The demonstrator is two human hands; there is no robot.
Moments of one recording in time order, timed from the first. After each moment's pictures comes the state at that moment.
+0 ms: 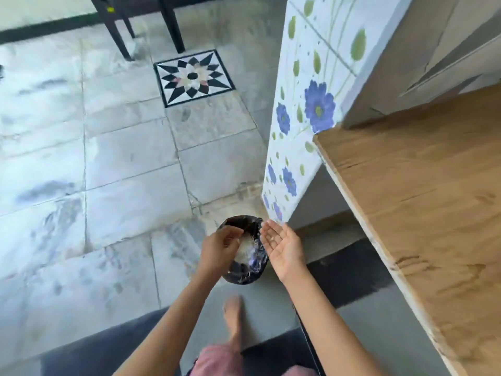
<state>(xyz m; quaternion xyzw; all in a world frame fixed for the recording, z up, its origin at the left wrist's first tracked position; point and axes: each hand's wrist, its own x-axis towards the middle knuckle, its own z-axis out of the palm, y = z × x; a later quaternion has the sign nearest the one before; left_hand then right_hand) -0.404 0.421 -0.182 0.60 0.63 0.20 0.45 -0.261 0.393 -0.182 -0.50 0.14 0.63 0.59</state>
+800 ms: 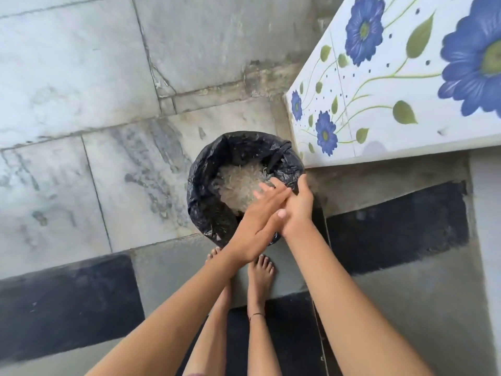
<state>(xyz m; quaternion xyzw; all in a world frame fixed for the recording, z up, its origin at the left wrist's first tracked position) -0.372 0.467 -0.582 0.64 0.45 0.15 0.60 -0.267 0.493 -0.576 -0.54 0.22 0.69 0.43</state>
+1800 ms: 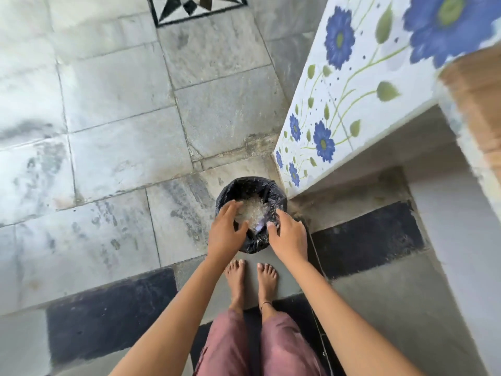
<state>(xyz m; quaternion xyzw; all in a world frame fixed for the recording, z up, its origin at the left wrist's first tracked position) -0.418 0.451 -0.323 0.63 0.65 0.08 0.41 -0.275 0.410 -0.336 -0.79 -0.50 0.35 0.06</state>
